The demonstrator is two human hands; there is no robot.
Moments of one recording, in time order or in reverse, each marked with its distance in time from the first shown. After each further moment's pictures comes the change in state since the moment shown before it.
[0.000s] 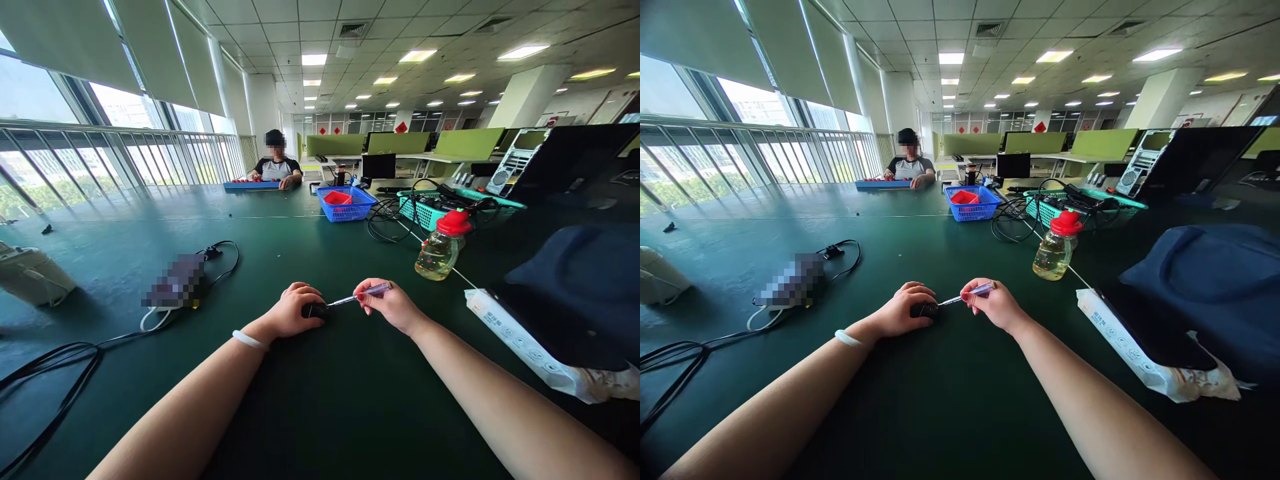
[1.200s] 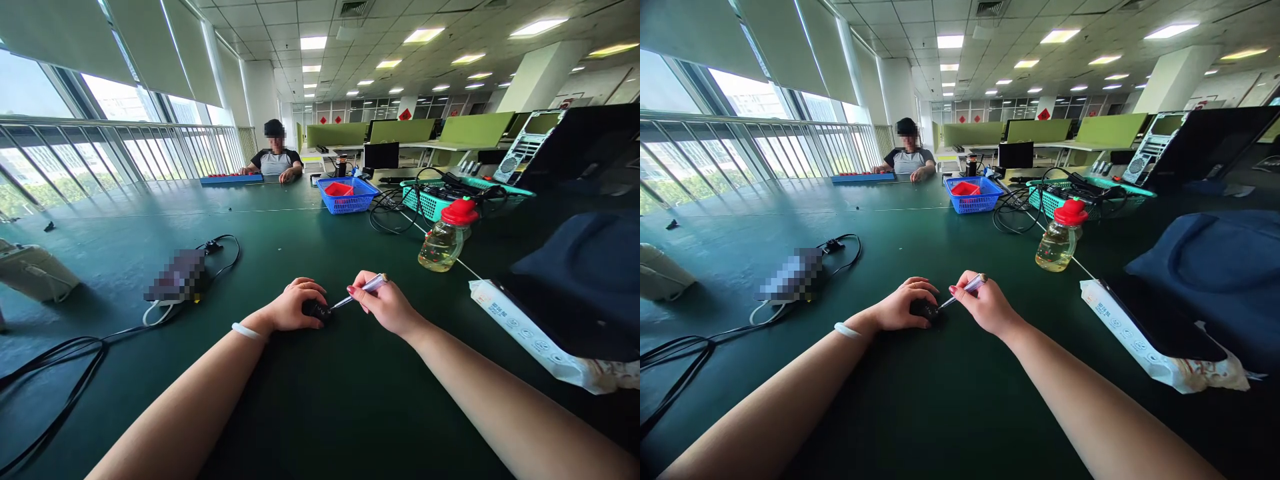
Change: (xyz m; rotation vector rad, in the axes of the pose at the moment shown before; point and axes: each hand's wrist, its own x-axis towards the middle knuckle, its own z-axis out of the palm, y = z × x) left_hand -0.001 -0.005 -0.002 -0.102 -0.078 0.064; right_hand -0.014 -0.023 0.027 -0.234 0.054 -0.094
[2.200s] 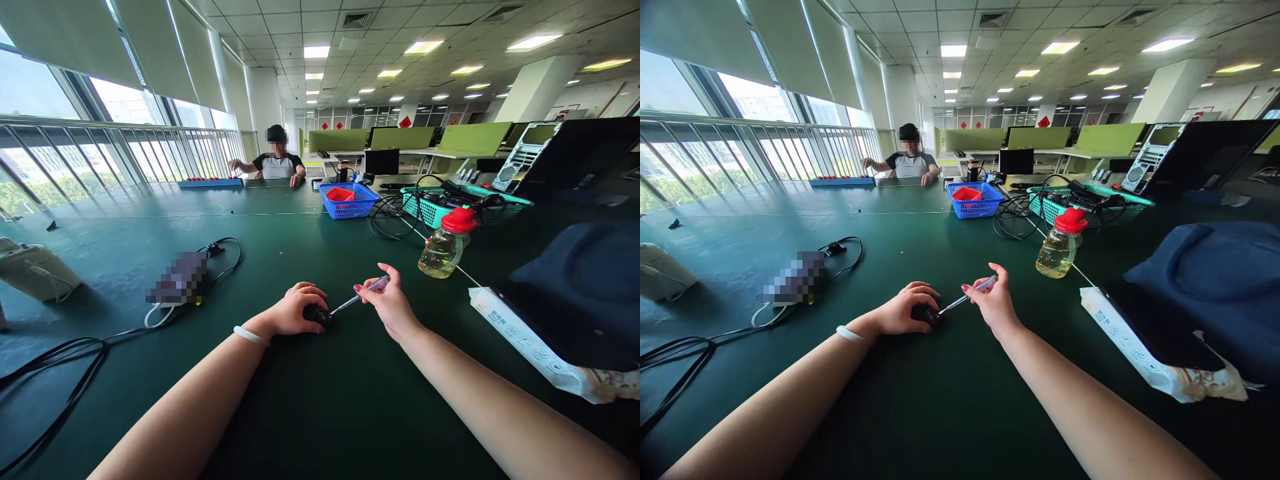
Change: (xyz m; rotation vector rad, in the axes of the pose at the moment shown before) left_hand 0.000 0.002 -0.001 0.000 -0.005 -0.010; right_hand 0.011 0.041 0.010 0.368 0.441 0.176
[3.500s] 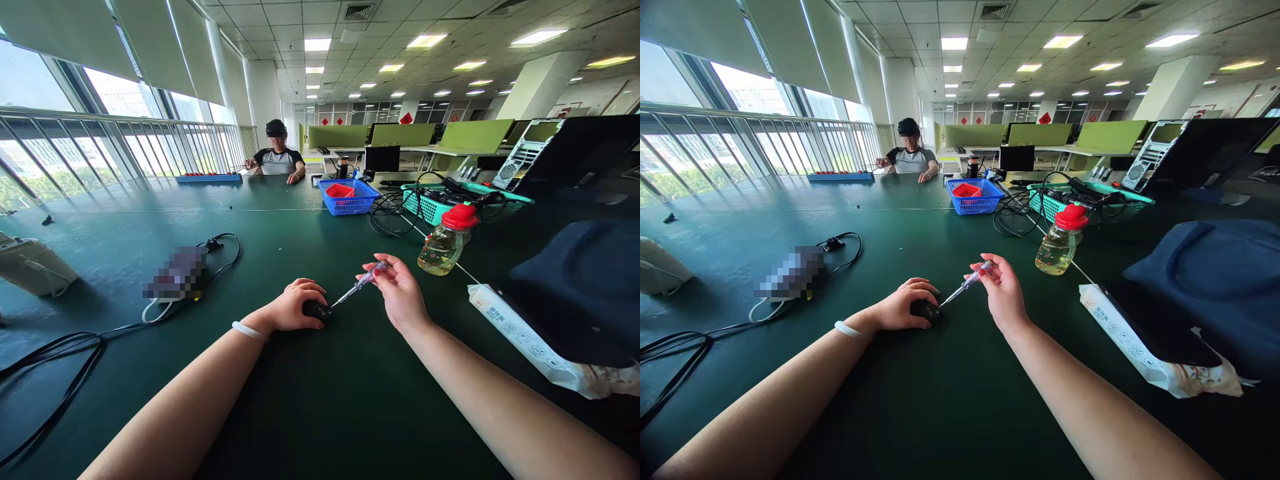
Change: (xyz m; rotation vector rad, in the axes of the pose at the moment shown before) left_hand 0.000 -0.002 0.001 0.002 -0.018 0.005; right_hand 0.003 -0.018 -0.006 0.184 -0.043 -0.175
